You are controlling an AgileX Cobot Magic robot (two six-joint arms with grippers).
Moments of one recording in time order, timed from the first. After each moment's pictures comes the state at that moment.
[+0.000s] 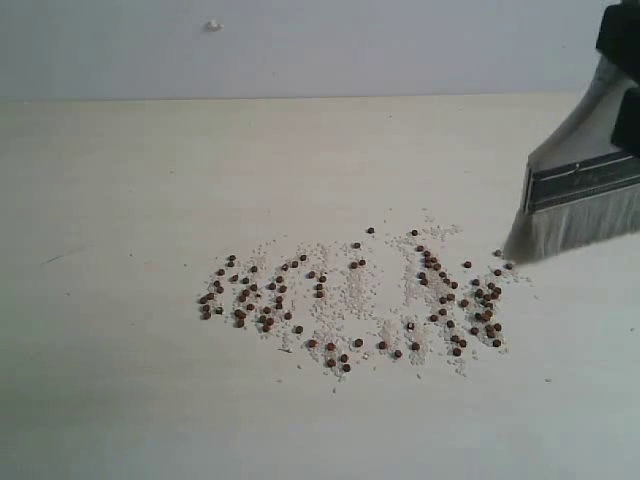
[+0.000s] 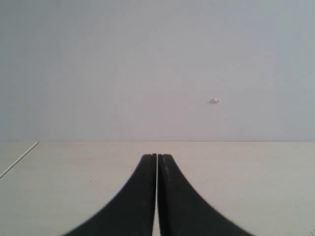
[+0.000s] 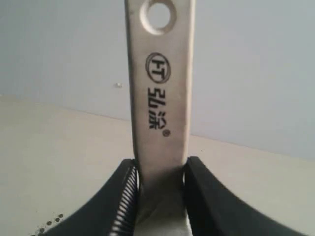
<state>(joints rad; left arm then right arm) -0.04 0.02 0.00 -0.01 0.03 0.03 1.16 0.70 -0.60 -1.35 0.81 1.42</state>
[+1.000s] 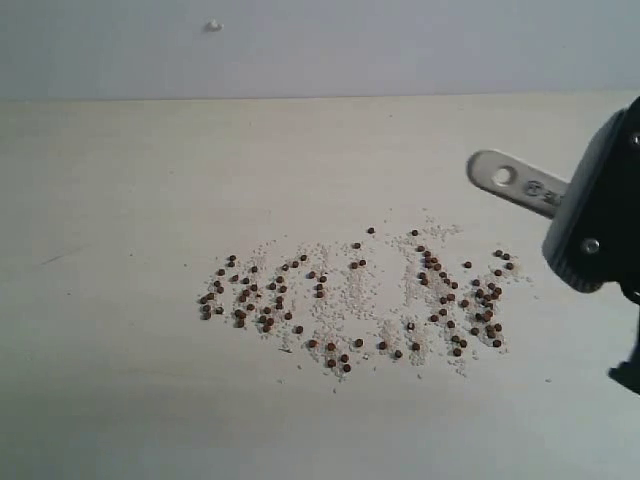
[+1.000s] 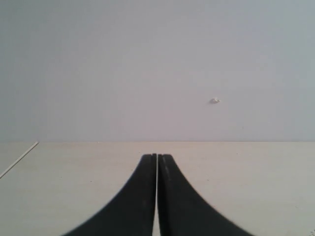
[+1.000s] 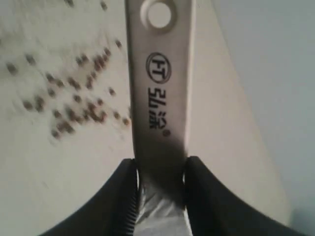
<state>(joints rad) -0.04 0.02 0.00 -0.01 0.03 0.03 1.04 0.88 -0.59 -0.84 0.96 0.22</state>
